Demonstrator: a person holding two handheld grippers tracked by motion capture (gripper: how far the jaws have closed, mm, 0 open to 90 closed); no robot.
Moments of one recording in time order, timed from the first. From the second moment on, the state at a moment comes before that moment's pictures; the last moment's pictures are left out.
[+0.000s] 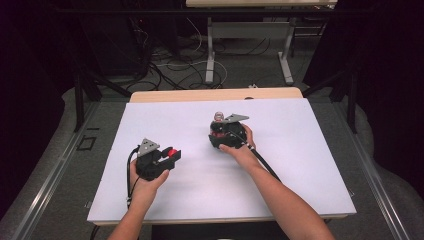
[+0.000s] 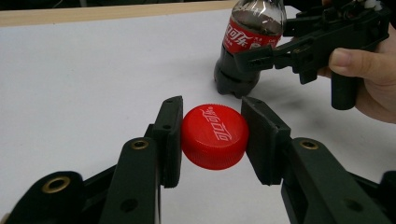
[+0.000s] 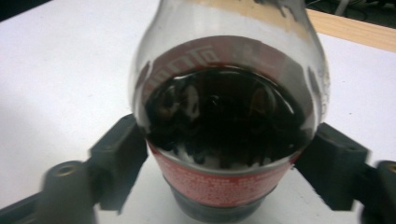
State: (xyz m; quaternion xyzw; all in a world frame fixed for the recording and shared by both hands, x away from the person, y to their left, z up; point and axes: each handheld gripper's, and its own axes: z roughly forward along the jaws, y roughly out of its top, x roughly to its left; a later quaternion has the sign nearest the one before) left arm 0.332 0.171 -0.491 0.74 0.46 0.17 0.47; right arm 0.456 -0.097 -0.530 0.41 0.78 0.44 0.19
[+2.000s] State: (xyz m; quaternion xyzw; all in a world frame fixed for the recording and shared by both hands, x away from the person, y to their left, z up) left arm 0.355 0.058 -0.555 0.81 0.39 0.08 0.44; right arm 0.370 -0.200 -0.524 0.47 0.73 0.45 0.23
